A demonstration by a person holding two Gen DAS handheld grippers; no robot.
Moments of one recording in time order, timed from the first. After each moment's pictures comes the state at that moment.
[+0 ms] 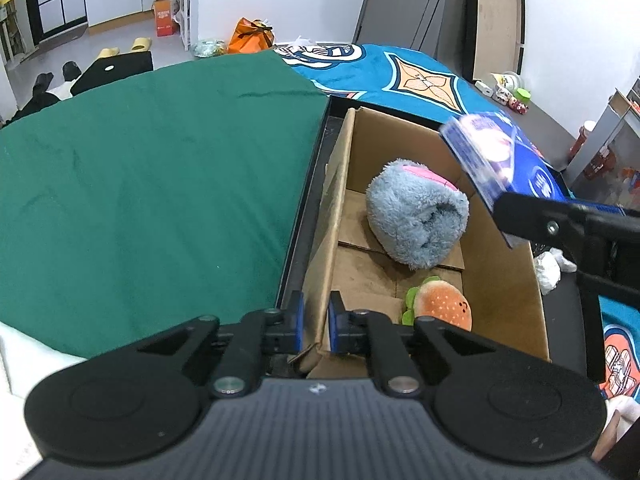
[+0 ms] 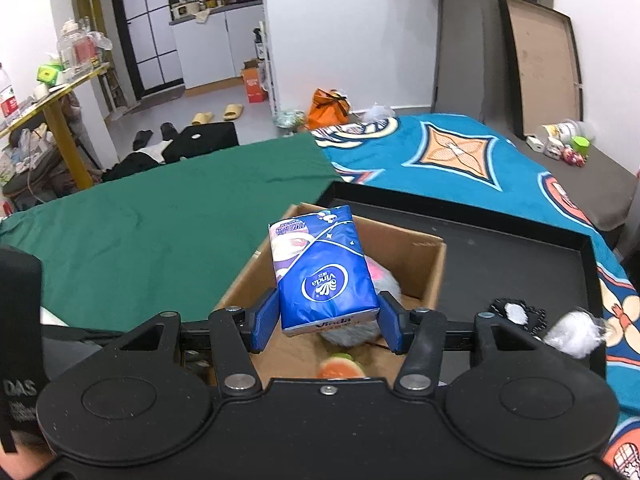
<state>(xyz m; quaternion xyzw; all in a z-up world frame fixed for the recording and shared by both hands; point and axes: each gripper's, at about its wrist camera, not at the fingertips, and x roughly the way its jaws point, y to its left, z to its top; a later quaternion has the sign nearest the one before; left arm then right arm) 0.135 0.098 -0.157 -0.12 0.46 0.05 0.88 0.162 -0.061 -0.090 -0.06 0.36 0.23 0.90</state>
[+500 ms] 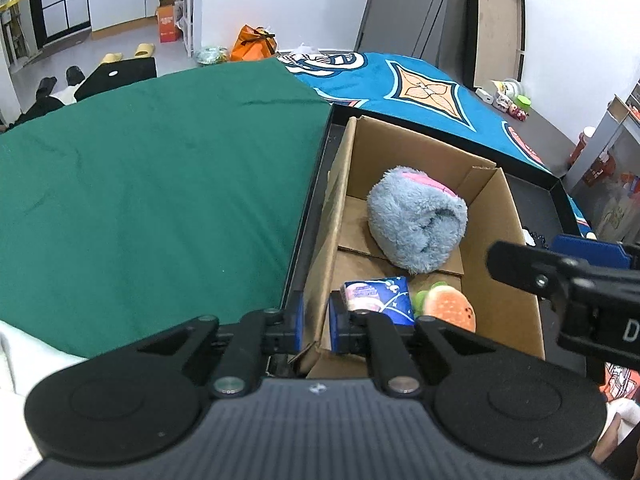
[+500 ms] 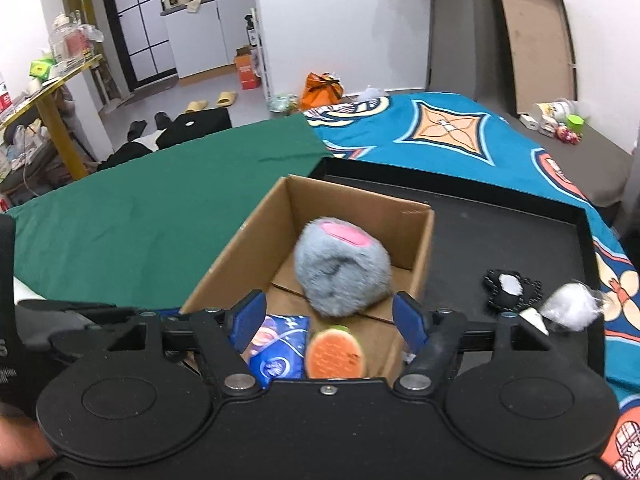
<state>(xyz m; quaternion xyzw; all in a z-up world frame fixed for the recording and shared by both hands) 0.130 0.098 -0.151 -0.12 0.45 0.06 0.88 0.154 -0.067 -0.098 -0.05 0.38 0.22 0.89</state>
